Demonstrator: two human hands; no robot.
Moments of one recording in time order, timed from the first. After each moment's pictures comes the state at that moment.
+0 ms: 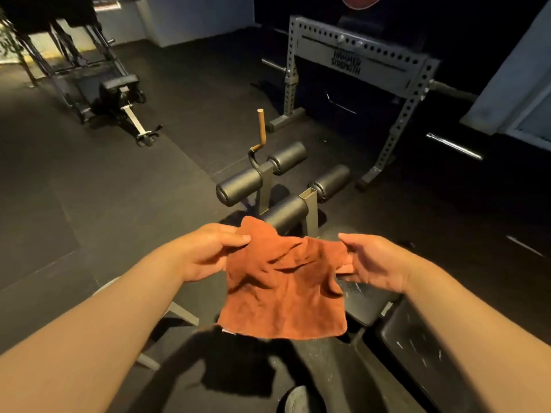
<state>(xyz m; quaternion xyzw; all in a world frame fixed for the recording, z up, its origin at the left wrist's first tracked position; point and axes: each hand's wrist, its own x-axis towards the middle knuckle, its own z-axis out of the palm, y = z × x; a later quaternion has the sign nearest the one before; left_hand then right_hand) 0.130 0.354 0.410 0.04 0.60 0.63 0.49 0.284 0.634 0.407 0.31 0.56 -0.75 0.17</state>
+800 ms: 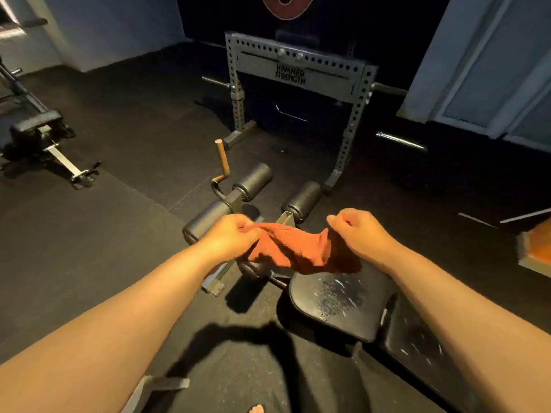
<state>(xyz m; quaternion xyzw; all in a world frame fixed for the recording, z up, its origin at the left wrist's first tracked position) 0.004 0.465 0.417 0.25 0.87 0.34 0.27 0.177 0.669 0.422 0.33 0.86 -0.39 -0.09</state>
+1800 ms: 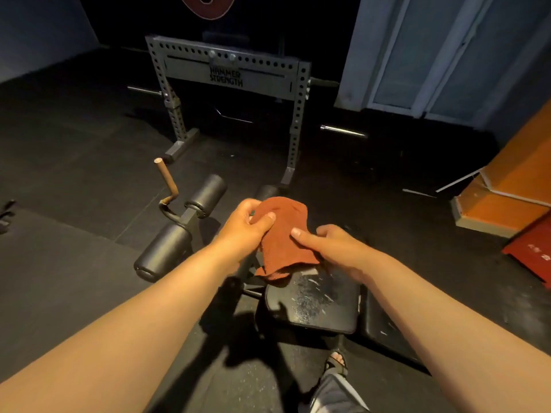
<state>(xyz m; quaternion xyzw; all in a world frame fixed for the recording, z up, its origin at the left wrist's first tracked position) 0.000 0.568 0.402 0.32 0.70 0.51 0.38 0.173 0.680 0.396 0.47 0.64 -0.61 -0.03</state>
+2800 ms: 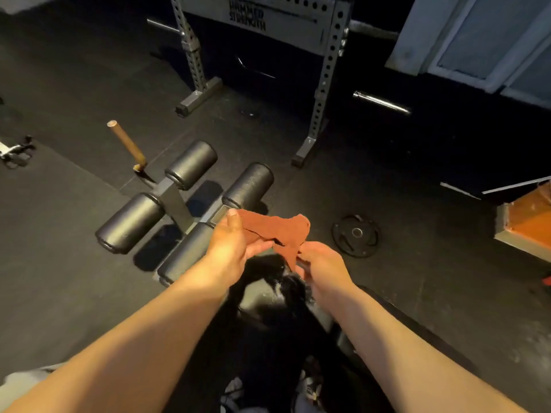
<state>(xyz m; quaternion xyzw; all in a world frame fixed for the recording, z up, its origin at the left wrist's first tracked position) 0.059 0.740 0.325 -0.06 0.62 0.68 0.39 0.199 0.835 0.297 0.50 0.45 -0.74 -0.10</state>
